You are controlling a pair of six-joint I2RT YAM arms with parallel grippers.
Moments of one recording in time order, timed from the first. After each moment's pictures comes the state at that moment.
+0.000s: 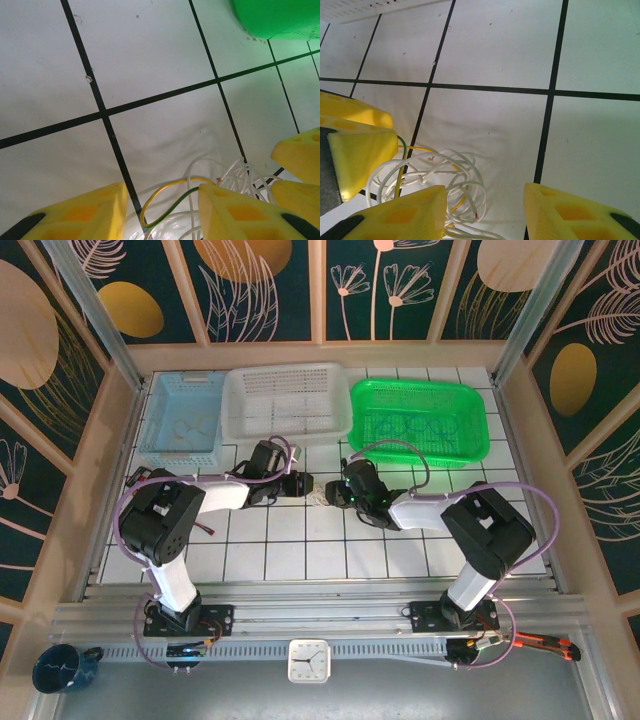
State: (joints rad) left arm -0.53 1.80 0.85 0.16 0.34 -0.48; right arm 0.74 1.66 0.71 0.23 0.06 0.57
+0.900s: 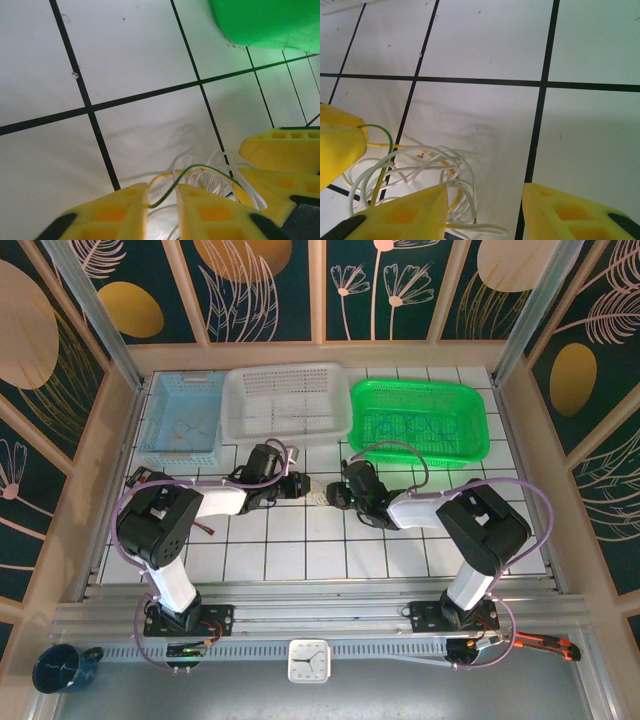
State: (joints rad) left arm -0.53 1.77 0.79 0.26 0.38 -0.54; right arm 0.74 1.69 0.71 0.23 0.06 0.57
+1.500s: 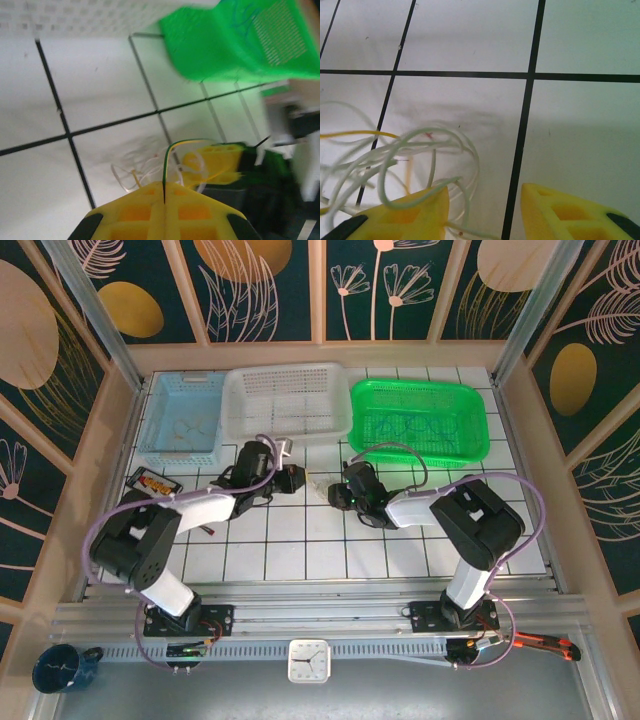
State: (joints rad) left arm -0.53 1.57 0.72 0.30 0.37 -0.59; right arm 0.73 1.73 0.71 0.26 0.06 0.57
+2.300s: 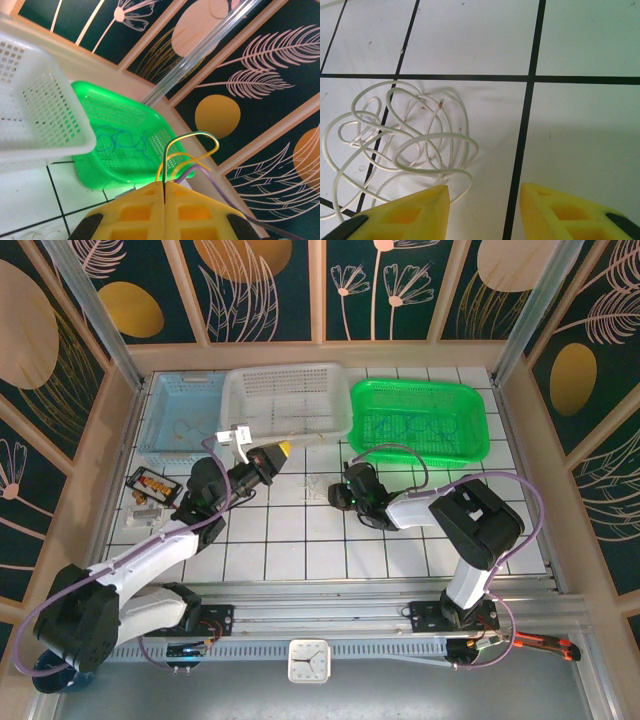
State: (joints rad) left arm -0.53 1.13 0.54 0.62 0.28 -0.80; right arm 0.72 1.73 0.69 0.30 0.06 0.57
